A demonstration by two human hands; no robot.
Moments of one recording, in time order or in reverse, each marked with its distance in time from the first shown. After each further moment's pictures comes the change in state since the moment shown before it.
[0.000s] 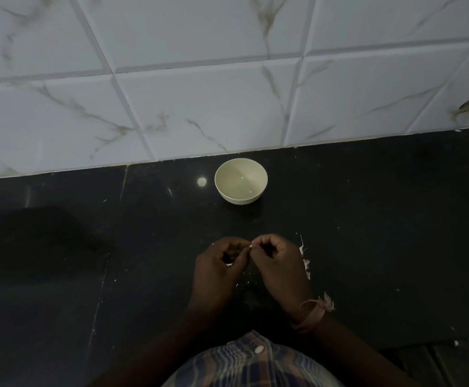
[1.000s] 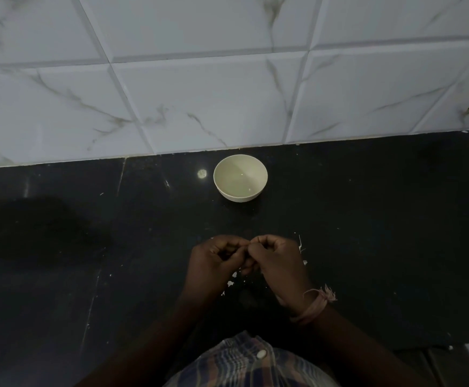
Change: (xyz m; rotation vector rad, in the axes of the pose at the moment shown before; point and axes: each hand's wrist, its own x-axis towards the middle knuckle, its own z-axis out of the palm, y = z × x) left_hand 0.013 0.008 -0.004 -0.114 -0.058 -0.046; right_hand 0.014 -0.006 -0.004 0.159 -0.140 0.138
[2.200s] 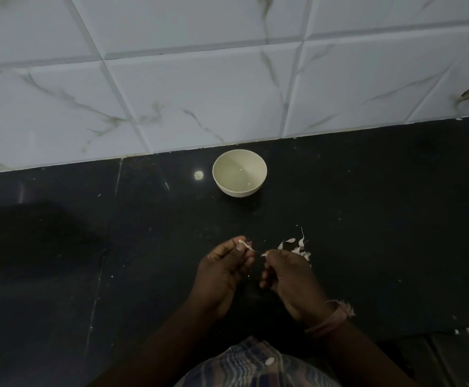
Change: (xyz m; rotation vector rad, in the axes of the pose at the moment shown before) left_hand -0.008 -0.026 0.013 -0.859 0.018 -0.569; right_hand -0.012 0.042 -0.008 0.230 0.071 0.235
